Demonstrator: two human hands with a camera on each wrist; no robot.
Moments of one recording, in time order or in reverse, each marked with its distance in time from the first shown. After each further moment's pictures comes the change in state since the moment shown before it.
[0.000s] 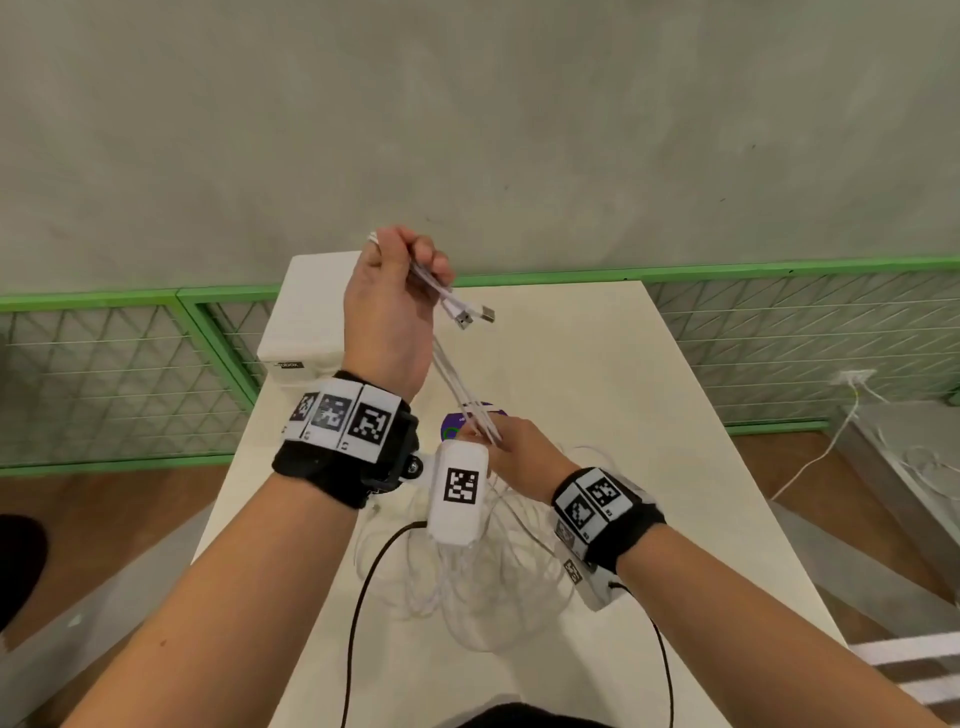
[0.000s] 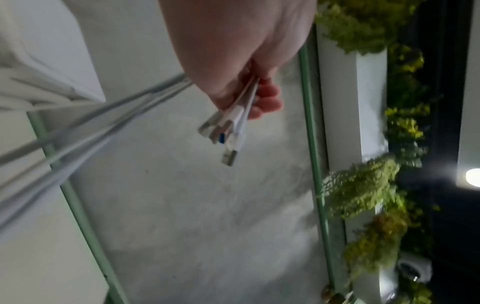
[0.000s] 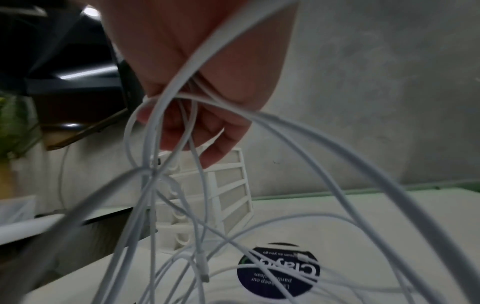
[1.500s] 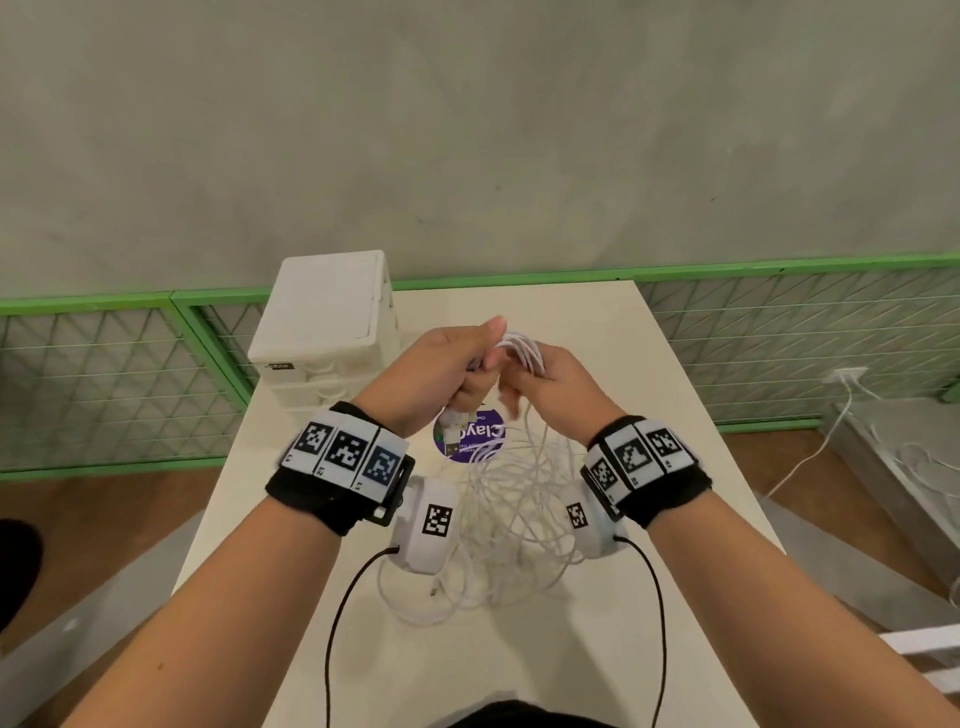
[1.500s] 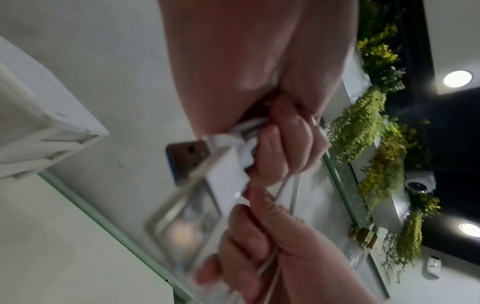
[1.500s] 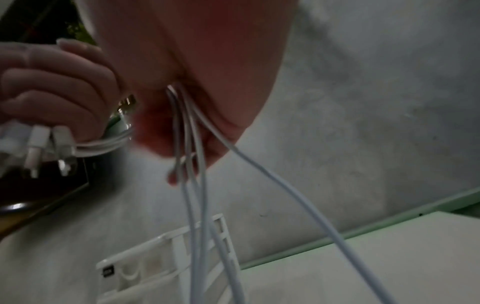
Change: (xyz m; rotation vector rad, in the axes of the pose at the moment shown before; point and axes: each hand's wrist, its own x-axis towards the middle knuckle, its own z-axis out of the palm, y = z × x) left_hand -0.032 -0.019 -0.007 0.693 -0.476 -0.543; right_hand 0.003 -0.030 -0.063 0.151 0.191 -0.171
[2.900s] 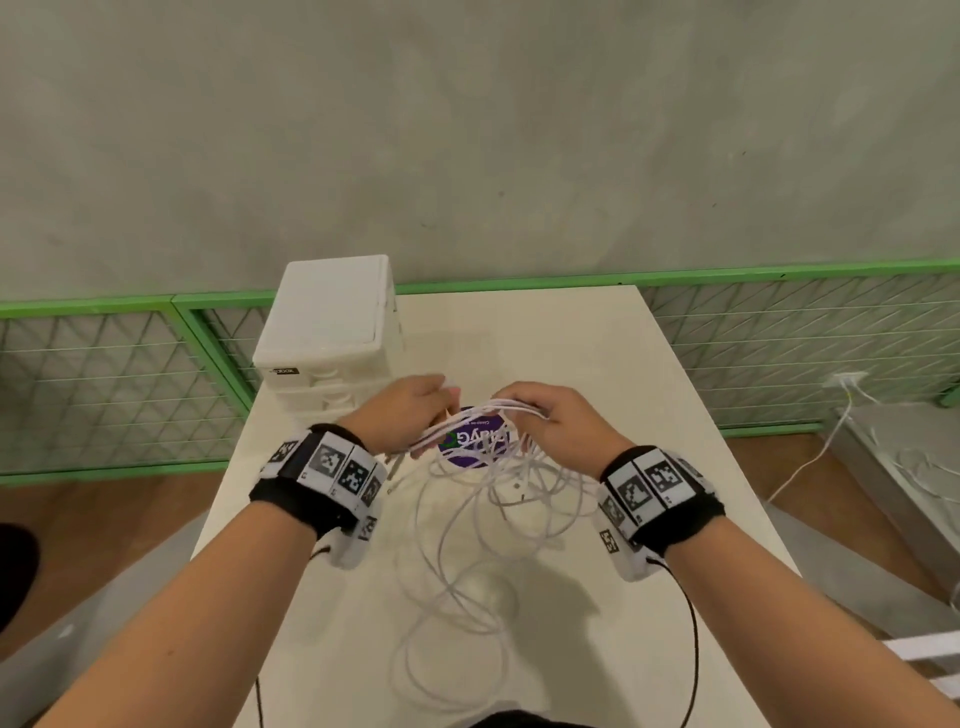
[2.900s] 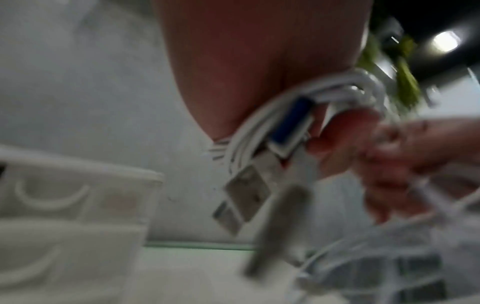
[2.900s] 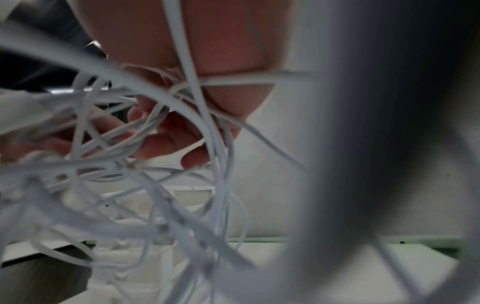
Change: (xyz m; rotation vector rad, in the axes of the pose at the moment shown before) left_hand -0.001 -0.045 -0.047 0.657 0.118 -0.148; right_hand -0.014 0.032 0.006 -0.138 -0.156 -0.034
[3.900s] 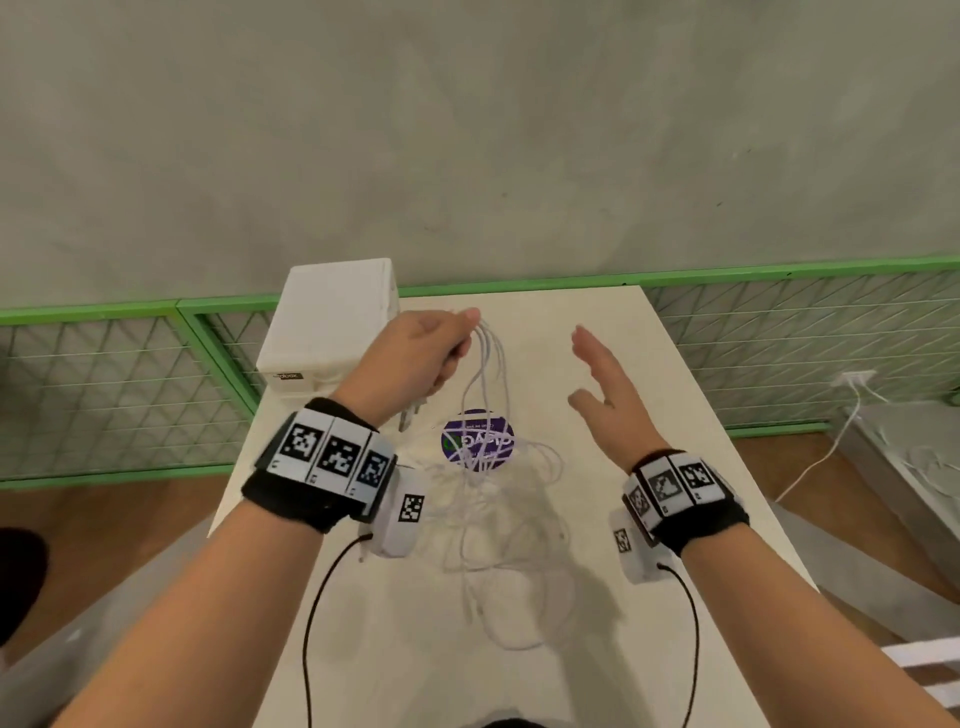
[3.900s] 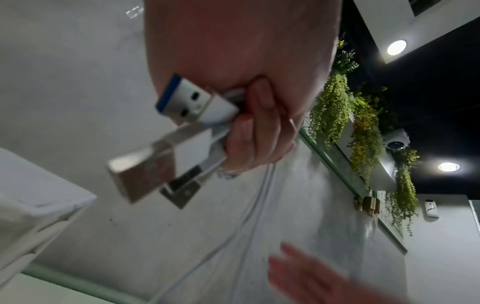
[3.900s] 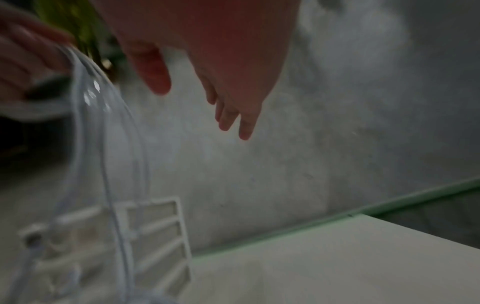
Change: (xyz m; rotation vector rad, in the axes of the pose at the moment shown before) left_hand -0.011 0.058 -0.022 -0.385 0.215 0.090; right_hand -0.006 0.027 -0.028 0.013 0.382 0.121
